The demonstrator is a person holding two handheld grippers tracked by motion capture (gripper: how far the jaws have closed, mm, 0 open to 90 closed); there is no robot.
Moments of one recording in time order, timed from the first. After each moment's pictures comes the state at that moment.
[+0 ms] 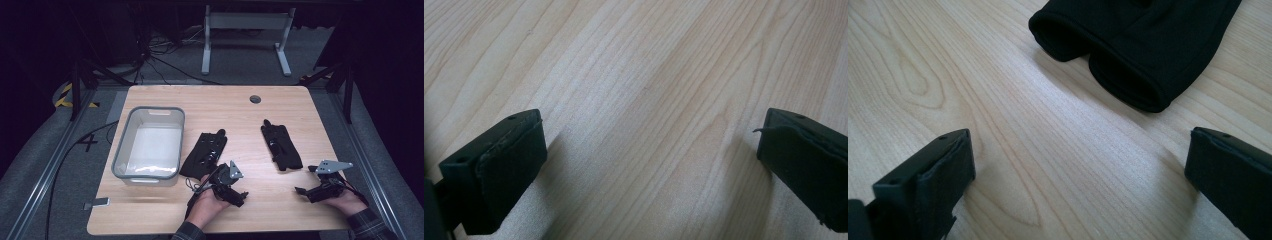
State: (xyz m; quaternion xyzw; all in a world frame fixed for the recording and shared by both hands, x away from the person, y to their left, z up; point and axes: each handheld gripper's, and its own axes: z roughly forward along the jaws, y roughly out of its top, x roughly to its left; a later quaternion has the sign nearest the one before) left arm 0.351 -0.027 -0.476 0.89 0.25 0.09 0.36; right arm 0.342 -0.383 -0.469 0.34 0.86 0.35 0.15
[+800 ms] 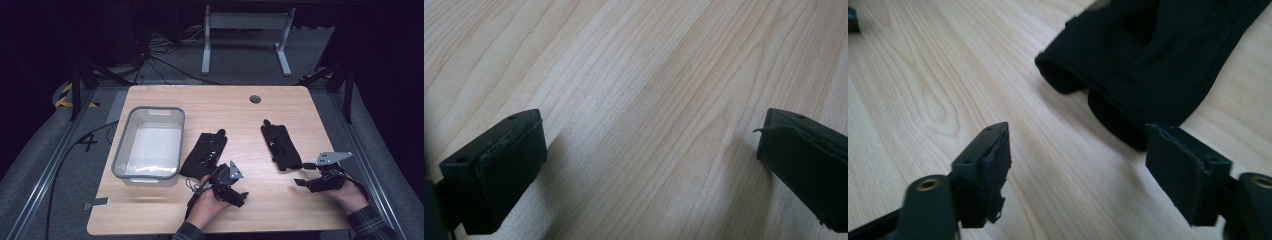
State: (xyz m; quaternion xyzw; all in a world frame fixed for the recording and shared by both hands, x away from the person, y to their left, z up) left arm 0.350 -0.028 -0.476 0.89 0.25 0.09 0.36; right arm 0.361 -0.378 -0.444 0.32 0.87 0.36 0.12
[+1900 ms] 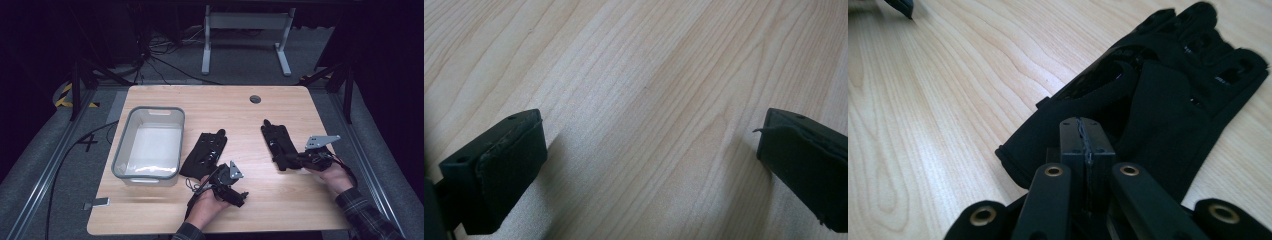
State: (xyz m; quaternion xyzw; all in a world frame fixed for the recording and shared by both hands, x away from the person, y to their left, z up) left arm 0.350 -0.028 -0.476 0.89 0.25 0.09 0.36; right arm 0.410 -0.359 -0.440 0.29 0.87 0.38 0.13
